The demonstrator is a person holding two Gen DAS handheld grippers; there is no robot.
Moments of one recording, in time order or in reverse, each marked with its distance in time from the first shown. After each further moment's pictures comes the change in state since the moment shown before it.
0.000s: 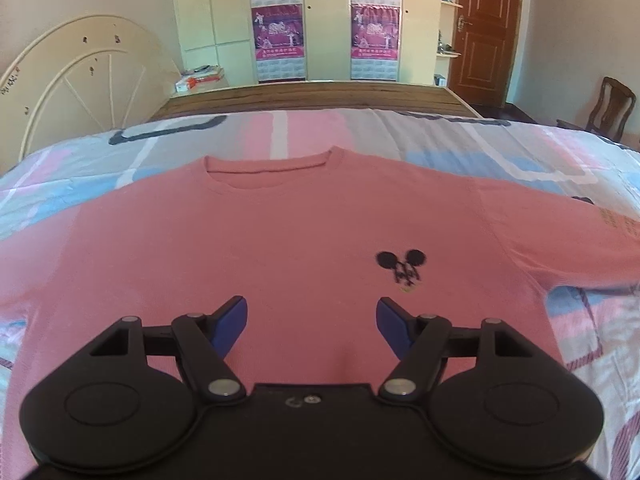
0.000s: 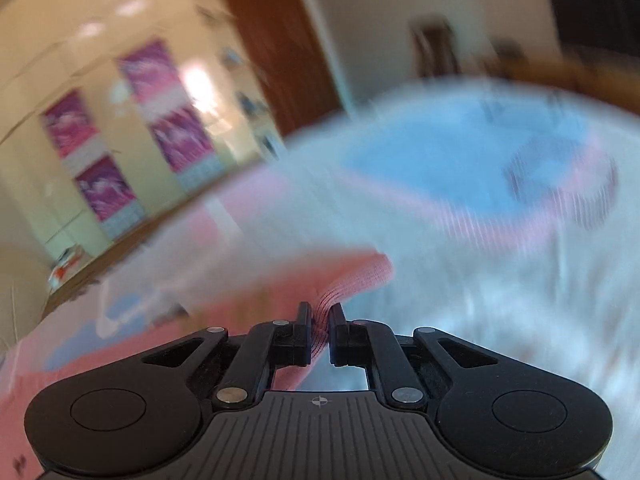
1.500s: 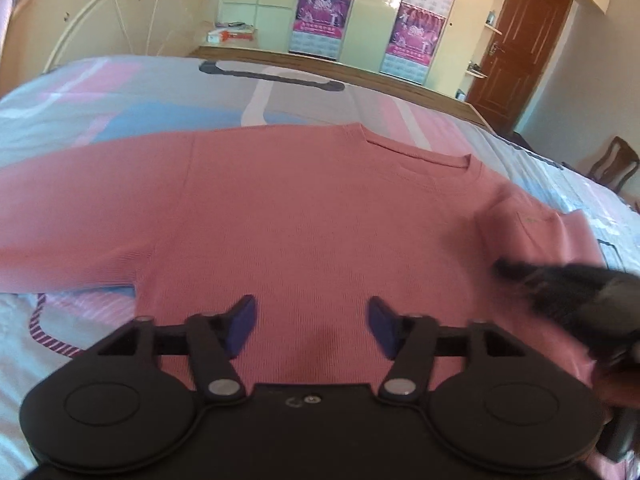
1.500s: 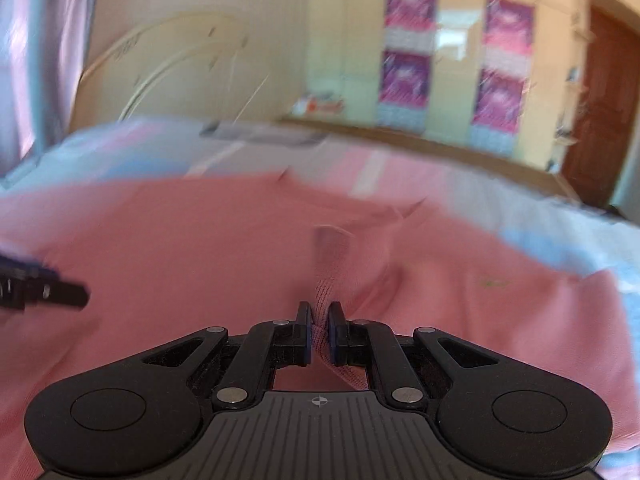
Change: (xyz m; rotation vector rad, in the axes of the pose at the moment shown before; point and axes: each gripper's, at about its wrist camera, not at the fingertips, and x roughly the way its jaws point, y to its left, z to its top) left arm 0.019 0.217 -0.023 -0.204 0.071 -0.137; right arm -0.055 0.477 -0.256 -0.757 0.263 0.537
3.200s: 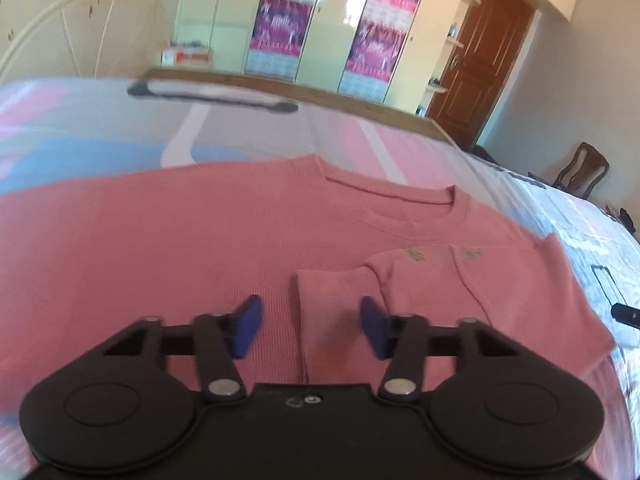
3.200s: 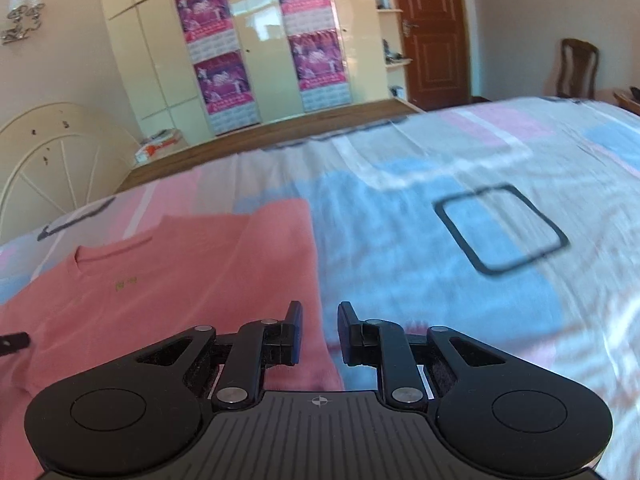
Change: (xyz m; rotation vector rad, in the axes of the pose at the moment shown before) left arm 0.087 -0.014 0.046 0.031 -0.056 -0.118; right arm -0.094 -0.182 -0.041 0.512 -0.063 -0.278
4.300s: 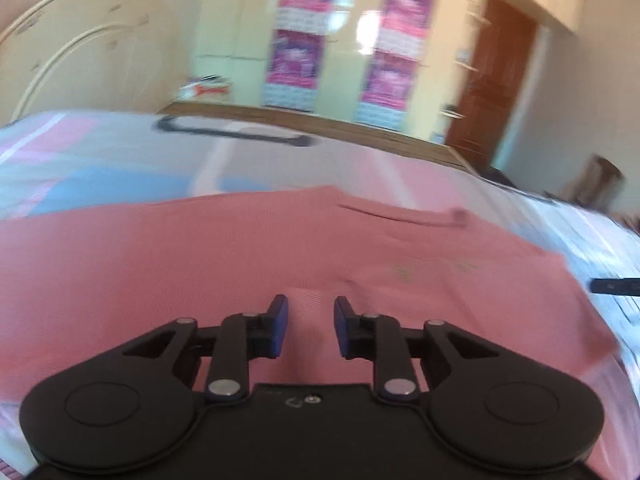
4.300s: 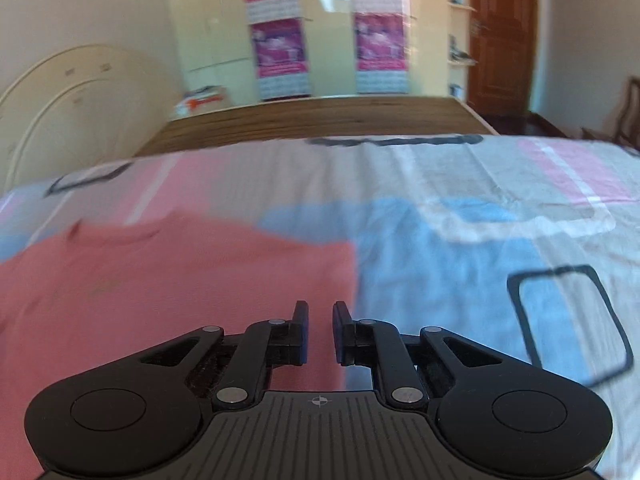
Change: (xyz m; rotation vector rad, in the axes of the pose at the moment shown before) left arm -0.040 -0.019 -0.026 0.071 -0.123 0.066; right arm 0.048 0.015 0.032 -0.215 0.090 0.089
